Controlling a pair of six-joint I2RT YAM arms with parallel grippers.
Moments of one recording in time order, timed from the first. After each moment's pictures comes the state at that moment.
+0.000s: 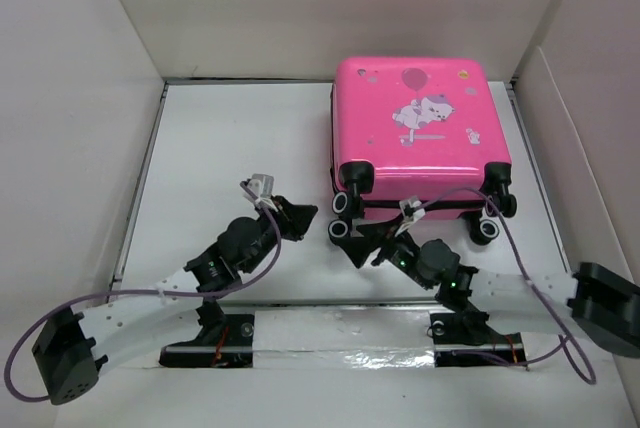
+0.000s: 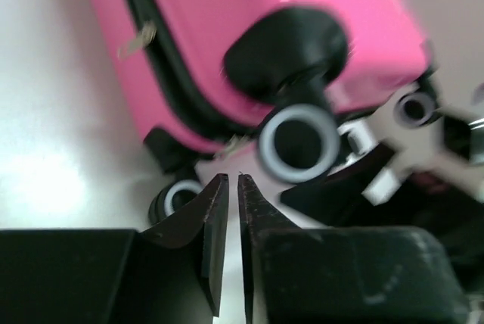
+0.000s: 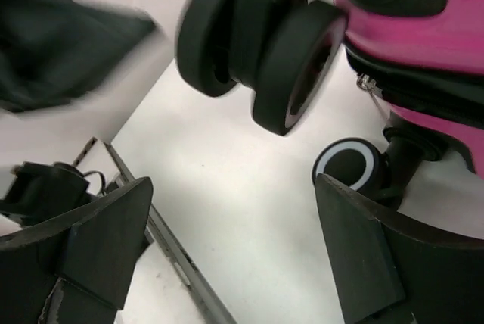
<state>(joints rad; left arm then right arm) -0.93 0.72 0.37 0.28 -0.30 -0.68 1.08 1.09 0.18 0.92 0.27 0.63</state>
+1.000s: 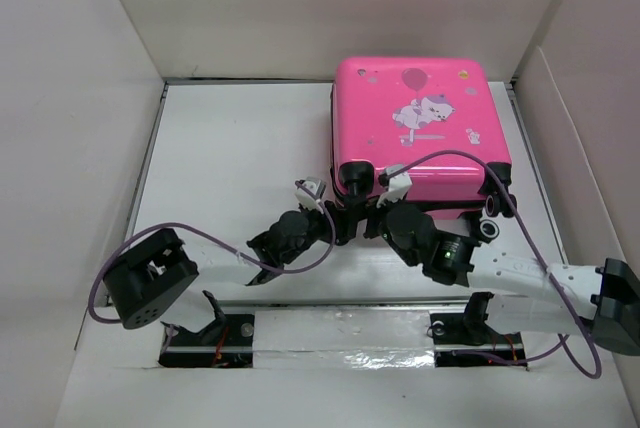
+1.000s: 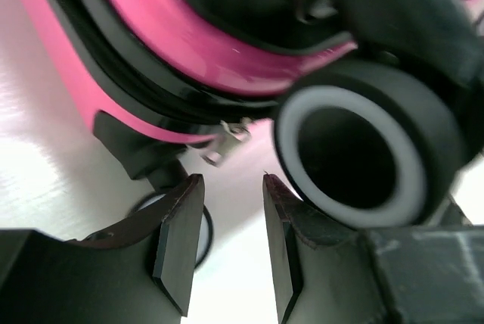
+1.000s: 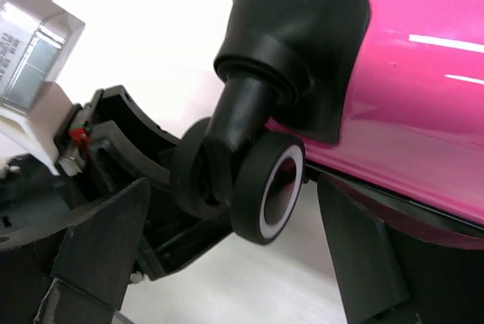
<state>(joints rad) -0.98 1.38 0.40 0.77 -0.20 -0.59 1.09 1.04 0.65 0.09 0.56 0.42</state>
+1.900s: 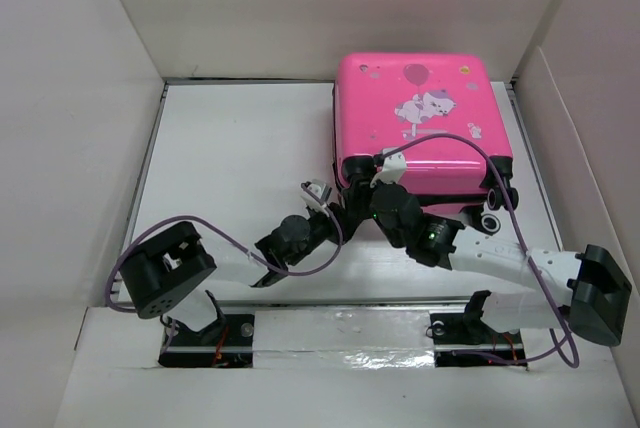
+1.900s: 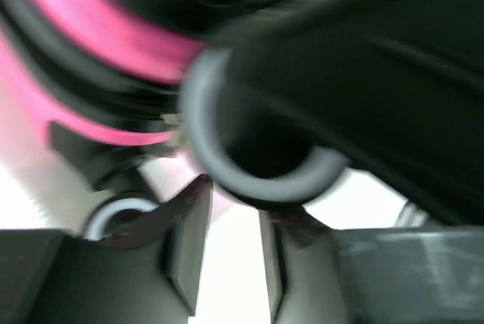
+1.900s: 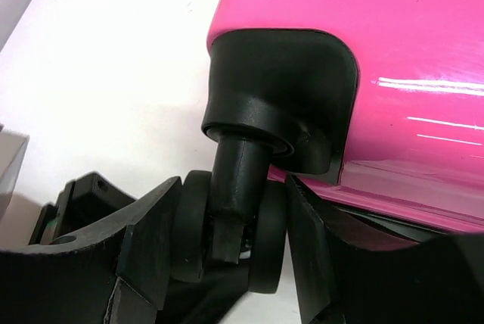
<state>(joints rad) -1.00 1.49 0.40 0.98 -0.19 -0.56 1.01 1.20 0.79 0.07 0.63 0.46</state>
